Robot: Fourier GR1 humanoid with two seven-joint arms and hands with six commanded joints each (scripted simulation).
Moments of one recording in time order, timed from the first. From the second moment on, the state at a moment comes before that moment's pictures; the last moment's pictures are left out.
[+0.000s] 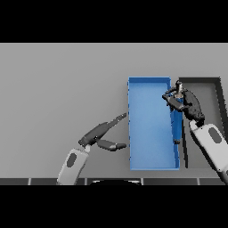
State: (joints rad) left arm -0.12 -0.07 -0.36 -1.64 -0.26 -0.46 0.12; right arm -0.42 -0.78 0.38 -1.61 -0.64 -0.35 0.60
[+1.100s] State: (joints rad) left arm -0.11 -0.07 -0.37 -1.65 -0.27 -0.45 0.11; right arm -0.73 -1.04 0.99 -1.47 -0.79 -0.25 0.60
